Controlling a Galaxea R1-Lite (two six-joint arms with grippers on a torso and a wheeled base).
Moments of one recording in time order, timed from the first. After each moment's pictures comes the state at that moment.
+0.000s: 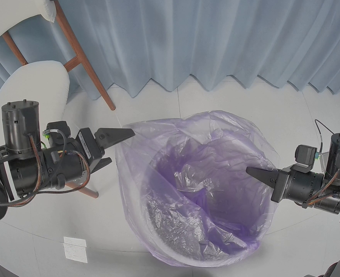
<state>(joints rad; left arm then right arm) -0.48 1.46 -0.72 -0.47 -0.19 -0.86 0.58 1.44 -0.46 -0.72 0.14 0.38</state>
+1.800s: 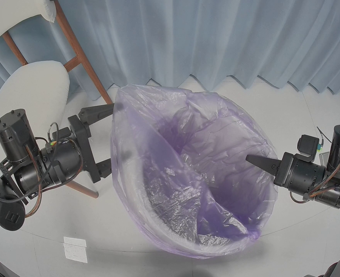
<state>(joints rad) -0.40 1.57 -0.56 -1.04 -0.47 -1.52 0.58 1.44 -0.51 -0.72 0.14 0.62</state>
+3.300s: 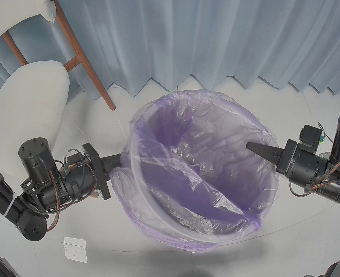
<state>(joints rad) -0.37 1.79 -0.42 -1.35 -0.49 -1.59 0.59 1.44 -0.55 -0.76 0.14 0.68</state>
